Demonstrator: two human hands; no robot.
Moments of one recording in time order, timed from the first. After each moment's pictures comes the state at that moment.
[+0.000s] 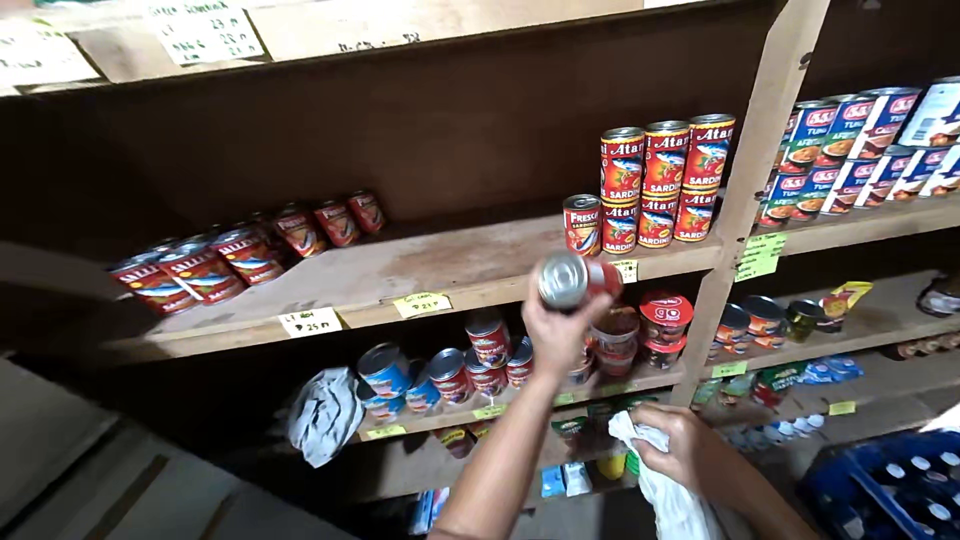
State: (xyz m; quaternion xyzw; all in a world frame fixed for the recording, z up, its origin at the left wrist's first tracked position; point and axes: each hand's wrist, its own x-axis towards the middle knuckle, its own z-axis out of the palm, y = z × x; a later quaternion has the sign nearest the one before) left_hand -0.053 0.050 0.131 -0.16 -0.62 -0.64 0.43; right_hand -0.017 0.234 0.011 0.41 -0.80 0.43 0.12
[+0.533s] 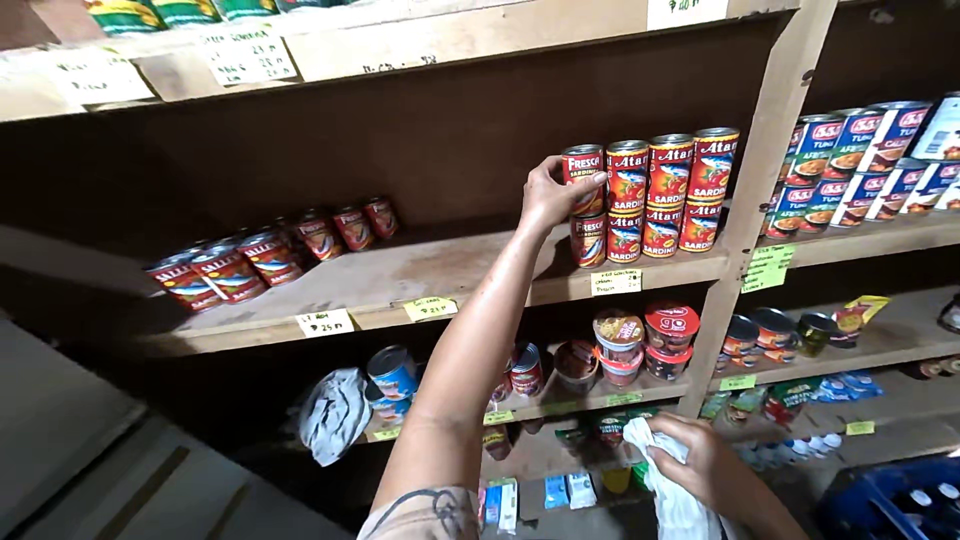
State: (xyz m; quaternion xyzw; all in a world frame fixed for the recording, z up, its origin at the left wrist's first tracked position) left_hand -0.179 0.013 0.264 -0.14 -0.80 -0.53 0.26; right_hand -0.020 0.248 -0.005 0.38 -0.78 0.48 0.13
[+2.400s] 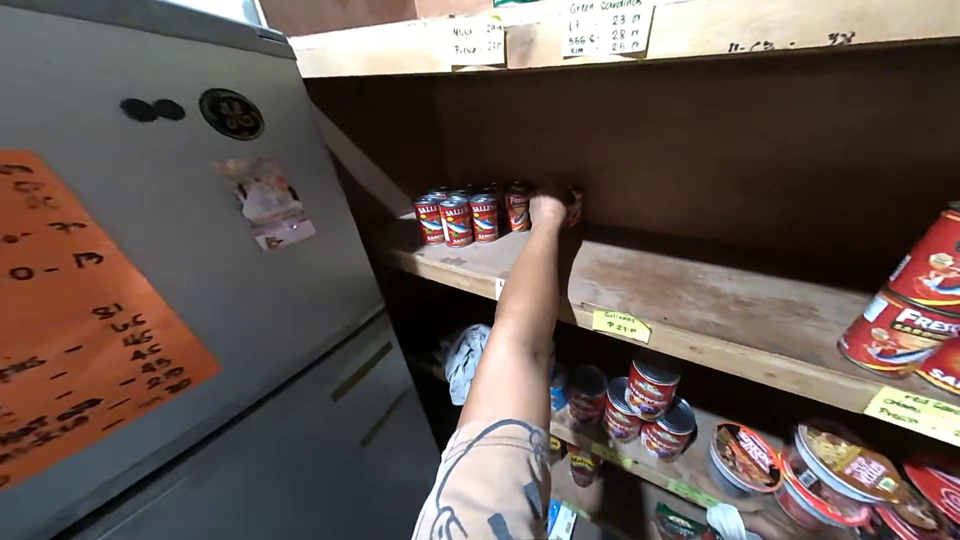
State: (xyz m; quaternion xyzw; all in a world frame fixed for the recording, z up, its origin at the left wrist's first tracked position) left_hand -0.156 -0.300 0.272 0.33 -0.89 -0.16 0.25; right_hand -0.061 0.140 -0.001 0.44 -0.81 0.39 -0.05
